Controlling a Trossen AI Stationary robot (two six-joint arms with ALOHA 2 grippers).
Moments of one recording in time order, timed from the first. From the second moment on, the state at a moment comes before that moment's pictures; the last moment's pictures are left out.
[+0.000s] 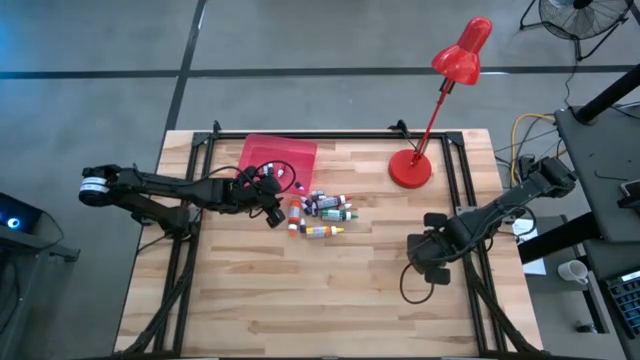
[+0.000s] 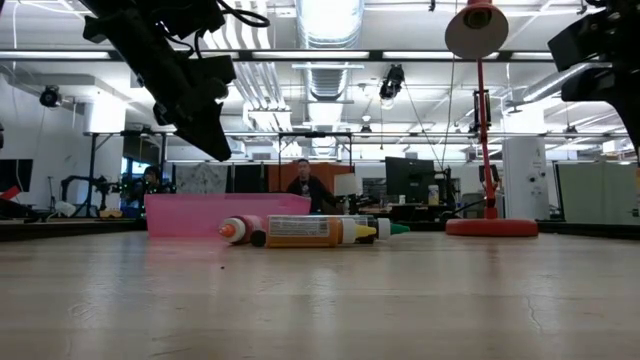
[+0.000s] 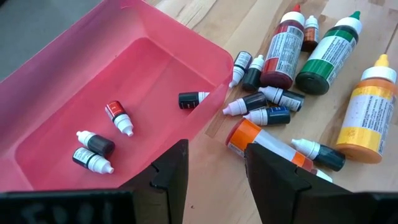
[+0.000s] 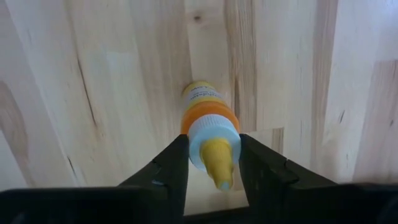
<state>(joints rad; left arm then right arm) 0.05 1.21 0.75 -0.41 -0.45 -0.34 0.51 1.29 0.90 -1.17 0.05 0.65</state>
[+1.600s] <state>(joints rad) 0.03 0.65 0.63 -0.75 -0.35 -0.88 -0.32 2.24 2.28 -1.09 0.13 0.06</state>
